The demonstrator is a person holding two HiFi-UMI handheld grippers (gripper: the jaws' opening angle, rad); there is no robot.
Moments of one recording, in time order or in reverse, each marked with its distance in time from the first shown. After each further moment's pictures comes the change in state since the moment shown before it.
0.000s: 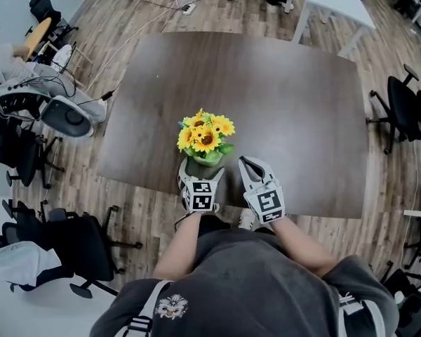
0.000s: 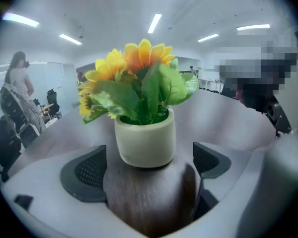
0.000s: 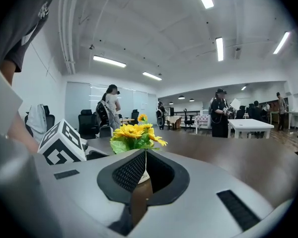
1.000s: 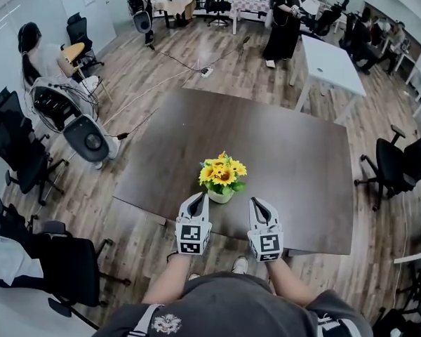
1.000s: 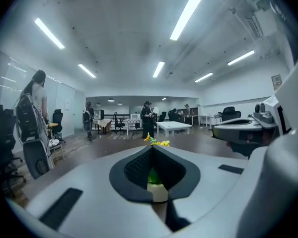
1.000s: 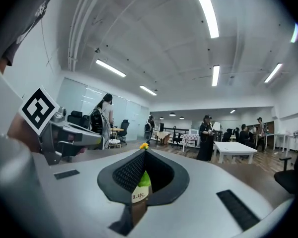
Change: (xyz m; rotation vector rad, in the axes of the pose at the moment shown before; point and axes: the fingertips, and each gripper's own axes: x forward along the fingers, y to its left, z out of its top) left arm -0.178 0.041 0.127 -0.004 -0.489 0.035; right arm -0.056 0.040 0.084 -0.106 -0.147 -0.170
